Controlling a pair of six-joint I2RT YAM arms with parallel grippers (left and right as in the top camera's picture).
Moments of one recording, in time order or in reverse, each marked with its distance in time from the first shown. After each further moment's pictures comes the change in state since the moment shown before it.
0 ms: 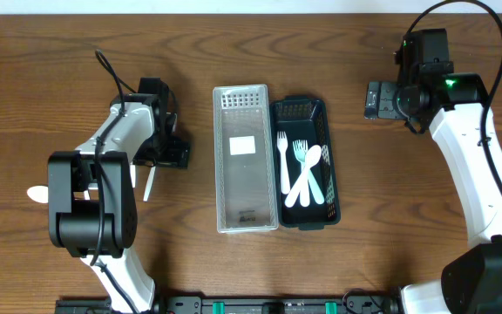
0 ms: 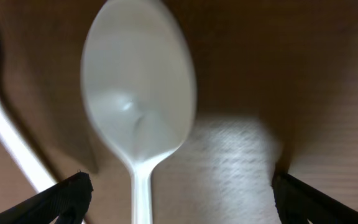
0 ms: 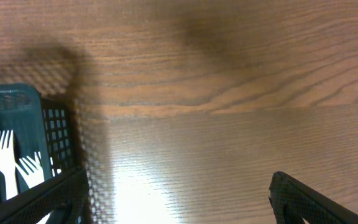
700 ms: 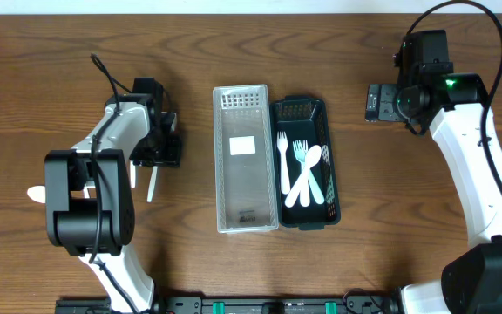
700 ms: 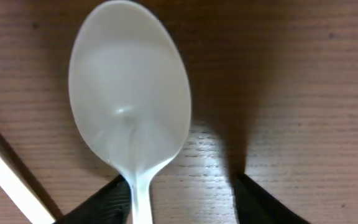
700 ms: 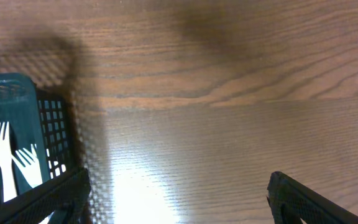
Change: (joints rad) left arm 0.033 0.011 0.001 0.002 0.076 0.017; right arm 0.000 0.000 0.000 -0.027 0.000 -0.003
